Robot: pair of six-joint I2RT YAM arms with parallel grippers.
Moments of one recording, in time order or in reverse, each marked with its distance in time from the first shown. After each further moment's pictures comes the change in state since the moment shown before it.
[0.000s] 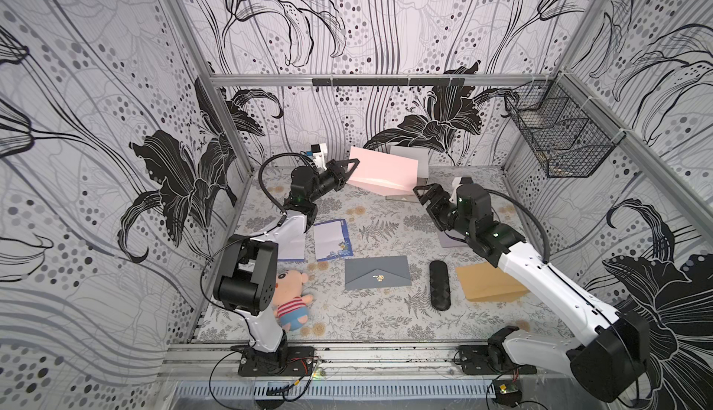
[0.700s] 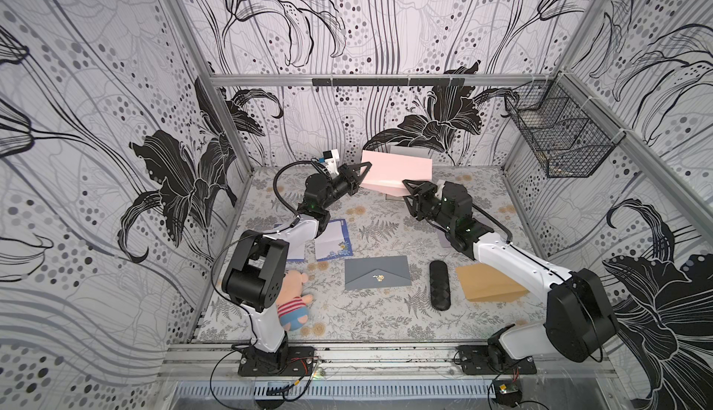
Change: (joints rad) left arm -0.095 0.031 -0.032 0.090 -0.113 -0.119; right arm 0.003 0.204 -0.019 0.465 -0.052 0.350
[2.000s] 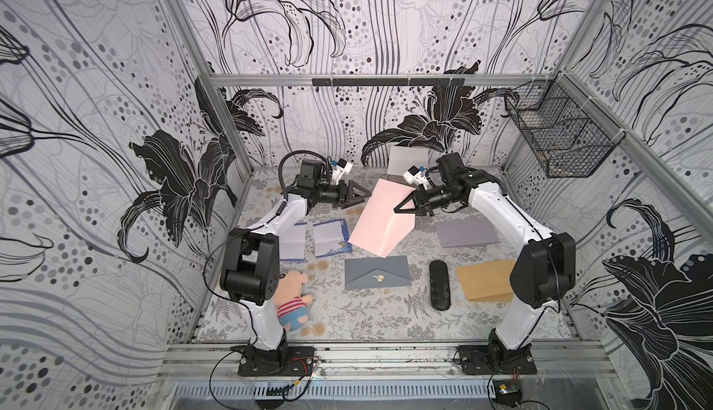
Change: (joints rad) left arm 0.113 0.032 0.288 -1.143 0.640 0.916; right arm -0.159 0.351 0.655 -1.202 -1.025 -1.326
